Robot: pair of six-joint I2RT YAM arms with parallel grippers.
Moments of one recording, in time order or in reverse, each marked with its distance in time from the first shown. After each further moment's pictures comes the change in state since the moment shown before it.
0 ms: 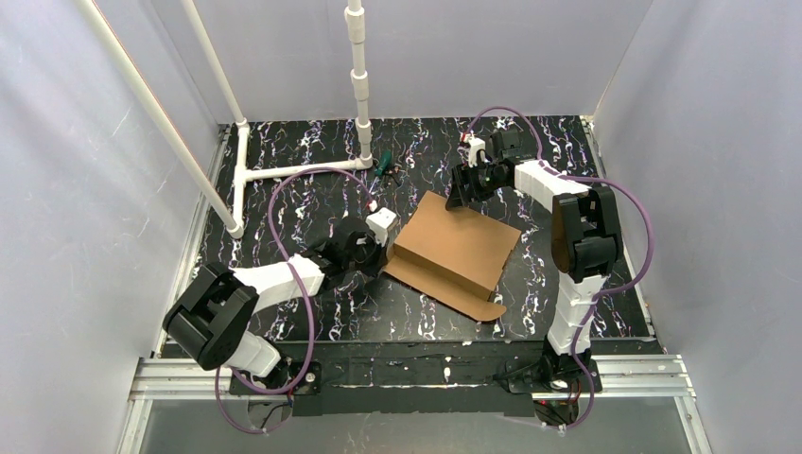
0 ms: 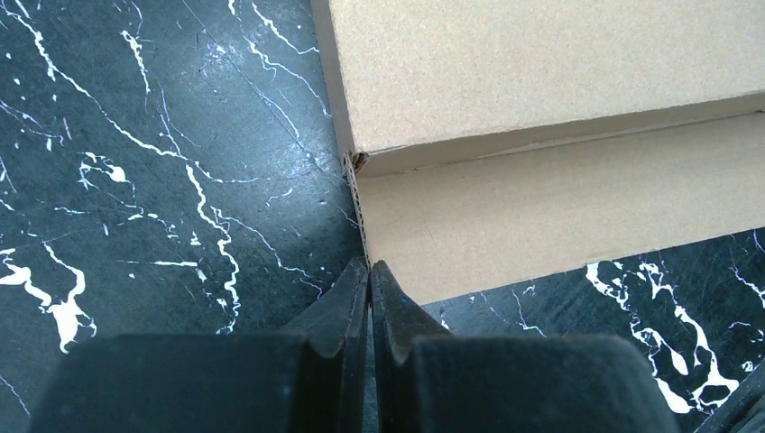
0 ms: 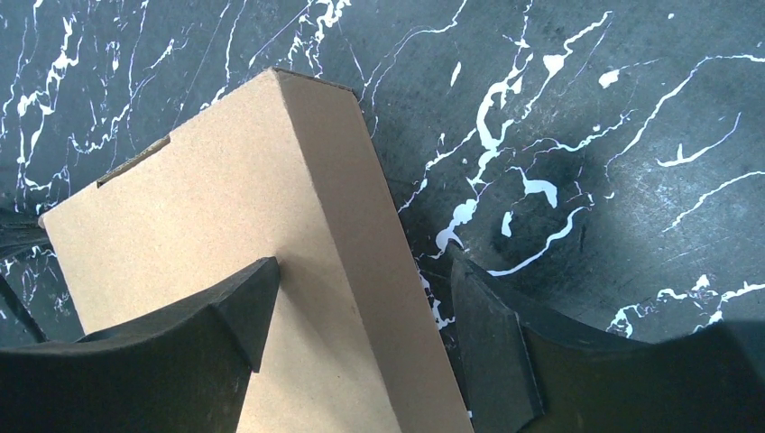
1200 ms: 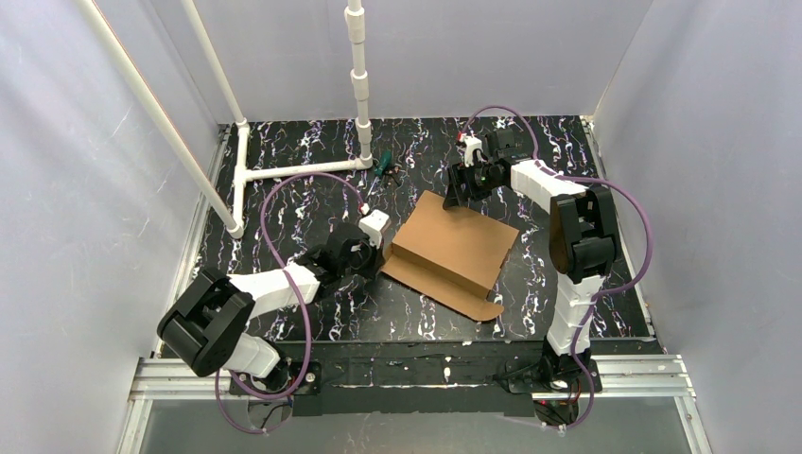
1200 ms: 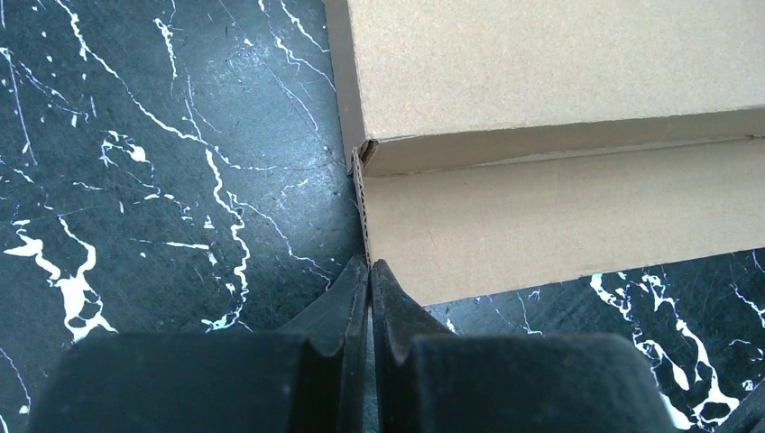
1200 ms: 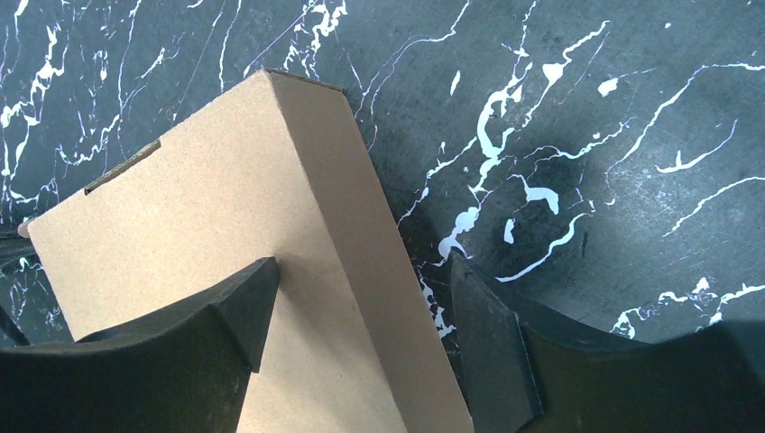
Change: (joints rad) left arm 0.000 -0.040 -0.068 0.076 -0.042 -0.047; right arm 0.023 0.000 0.010 0.002 0.056 0.019
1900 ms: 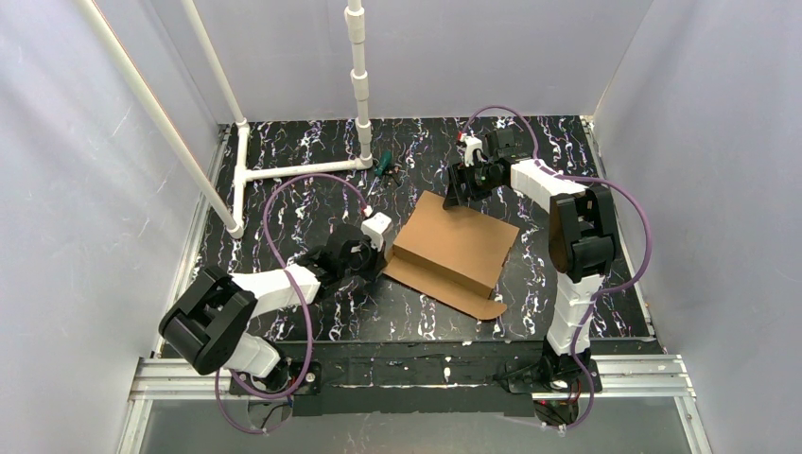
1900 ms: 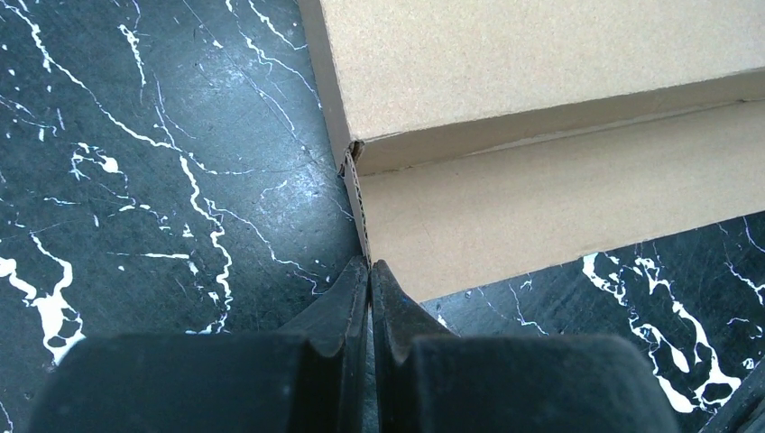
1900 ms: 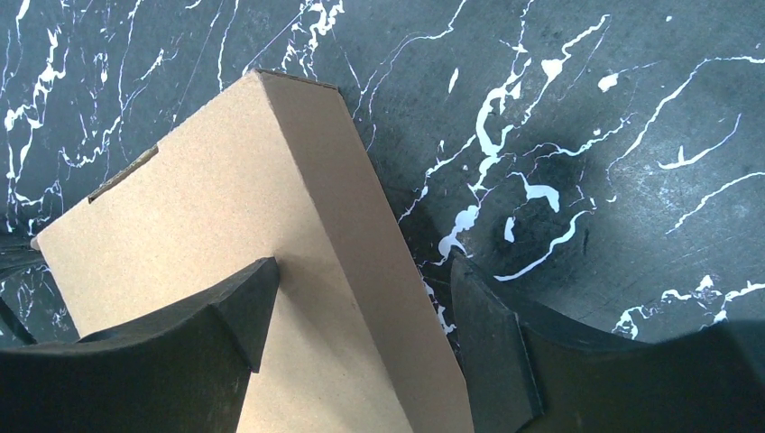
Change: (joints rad) left arm 0.000 0.007 -0.016 0.033 0.050 0.032; right arm 0.000 0.008 0.010 -0.011 0.000 0.010
